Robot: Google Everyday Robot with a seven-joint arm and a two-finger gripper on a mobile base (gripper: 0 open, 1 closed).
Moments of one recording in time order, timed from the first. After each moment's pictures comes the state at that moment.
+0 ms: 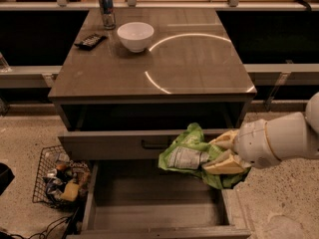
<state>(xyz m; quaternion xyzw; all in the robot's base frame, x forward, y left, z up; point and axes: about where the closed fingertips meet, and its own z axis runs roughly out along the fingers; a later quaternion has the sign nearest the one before) 0.421 -0.133 0.773 -0.58 0.72 0.21 0.32</state>
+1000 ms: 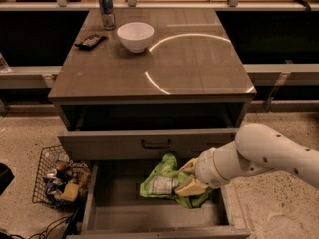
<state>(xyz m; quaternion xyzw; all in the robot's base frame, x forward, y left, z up) 0.425 -0.072 0.631 -0.61 0.72 0.23 0.25</state>
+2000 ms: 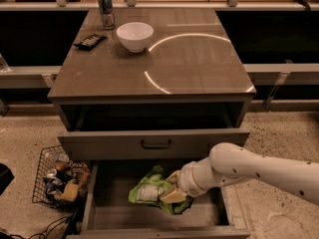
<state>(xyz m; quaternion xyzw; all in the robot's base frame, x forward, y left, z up) 0.441 -0.027 0.534 -0.58 0.74 0.26 0.24</state>
